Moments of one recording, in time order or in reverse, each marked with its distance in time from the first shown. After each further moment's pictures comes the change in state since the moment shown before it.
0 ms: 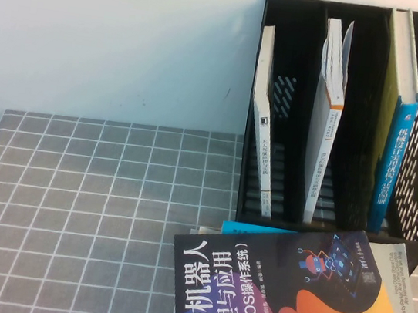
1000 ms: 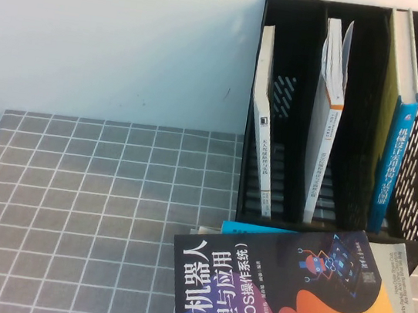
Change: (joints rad) right arm 0.000 0.000 0.000 -0.002 0.002 0.000; left arm -0.049 0.356 -0.455 0.133 -0.064 -0.073
